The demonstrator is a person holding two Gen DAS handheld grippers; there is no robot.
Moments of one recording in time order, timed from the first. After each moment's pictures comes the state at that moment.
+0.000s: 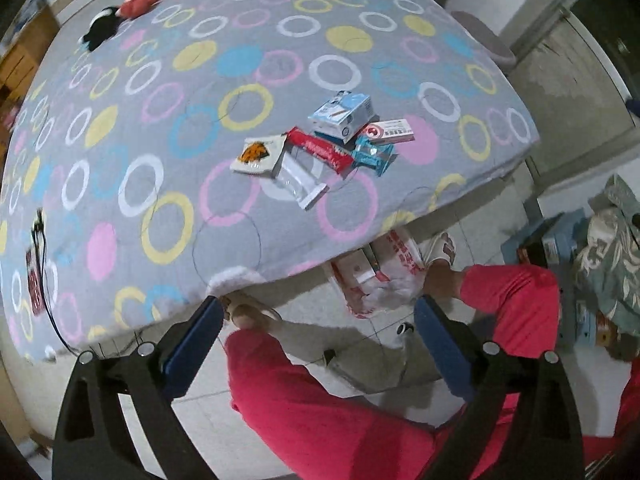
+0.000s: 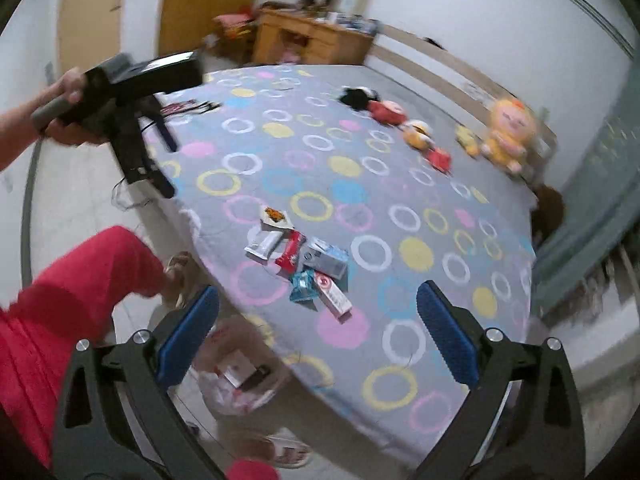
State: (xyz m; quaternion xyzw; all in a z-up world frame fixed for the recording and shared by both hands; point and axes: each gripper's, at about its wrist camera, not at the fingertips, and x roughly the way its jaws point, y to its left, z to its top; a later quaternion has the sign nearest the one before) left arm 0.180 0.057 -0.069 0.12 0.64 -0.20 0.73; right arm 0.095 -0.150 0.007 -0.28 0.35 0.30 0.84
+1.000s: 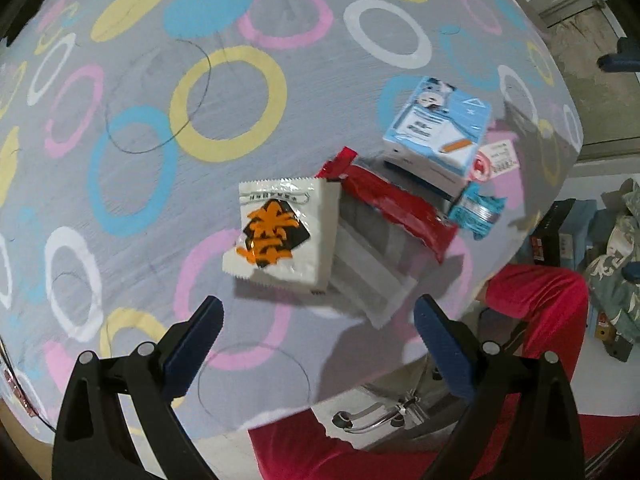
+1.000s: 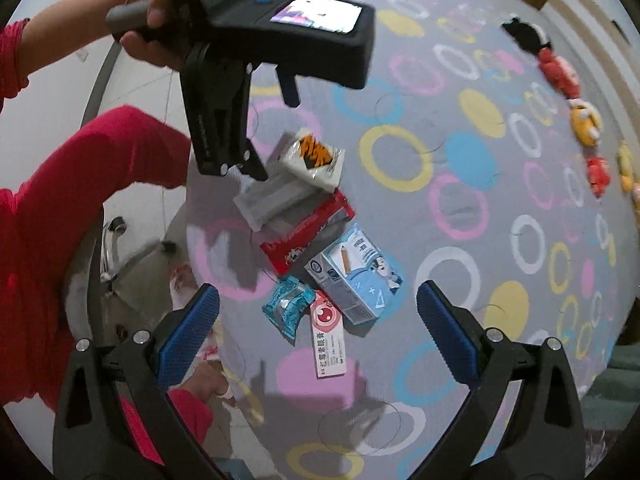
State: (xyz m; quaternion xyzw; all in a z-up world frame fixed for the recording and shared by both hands) left arm 0.363 0.046 -0.241 0.12 0.72 -0.24 0.64; right arm 0.313 -0.046 -0.162 -0.40 0.50 0.47 0.61
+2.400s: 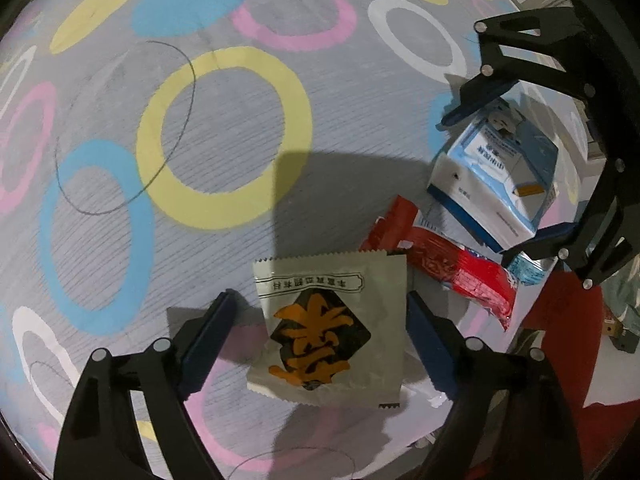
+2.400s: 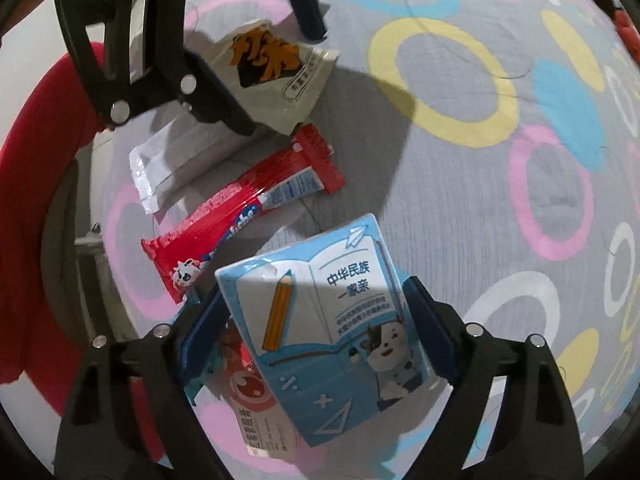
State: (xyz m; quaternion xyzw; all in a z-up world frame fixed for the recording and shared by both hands) left arm 0.414 0.056 -0.293 0.11 0.69 -0.28 0.66; right arm 0.374 -0.023 -0.309 -0.42 0.57 0.49 0.51
